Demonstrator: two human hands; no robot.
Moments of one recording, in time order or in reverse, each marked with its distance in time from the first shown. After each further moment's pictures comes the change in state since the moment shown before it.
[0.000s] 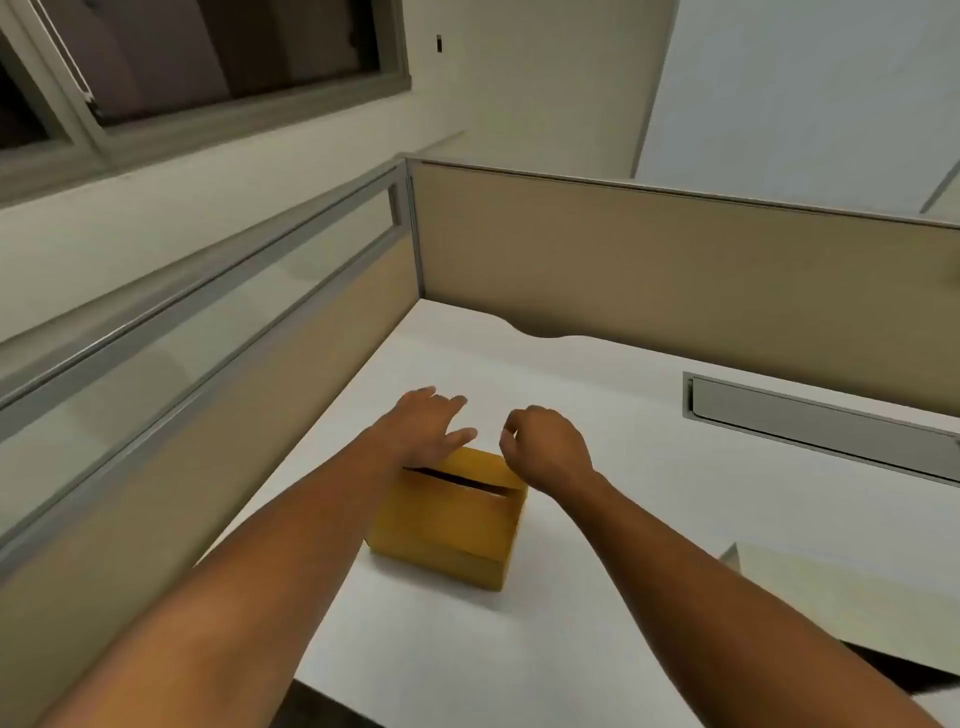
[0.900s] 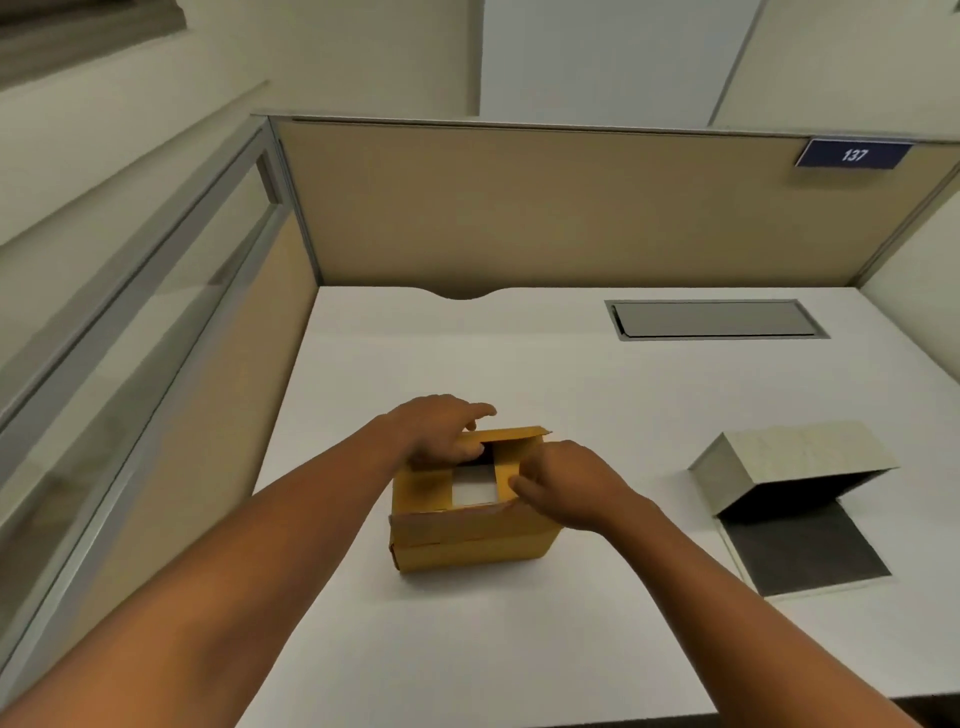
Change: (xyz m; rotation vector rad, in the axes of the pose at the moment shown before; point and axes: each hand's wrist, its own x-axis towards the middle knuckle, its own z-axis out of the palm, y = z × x) left_hand 0.059 -0.047 0.017 0.067 -0.295 0.565; right_hand -0.056 -0.061 0.025 -0.028 -0.241 0.216
